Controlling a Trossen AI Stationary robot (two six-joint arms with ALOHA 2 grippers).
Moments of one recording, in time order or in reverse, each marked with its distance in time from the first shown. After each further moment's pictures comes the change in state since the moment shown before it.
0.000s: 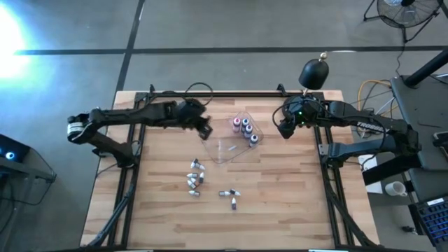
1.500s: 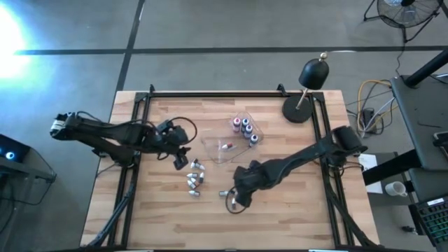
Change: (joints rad) left arm -0.432 -0.277 -0.098 -0.296 -0.234 -0.038; right arm 0.654 0.845 0.271 0.375 -0.158 0.367
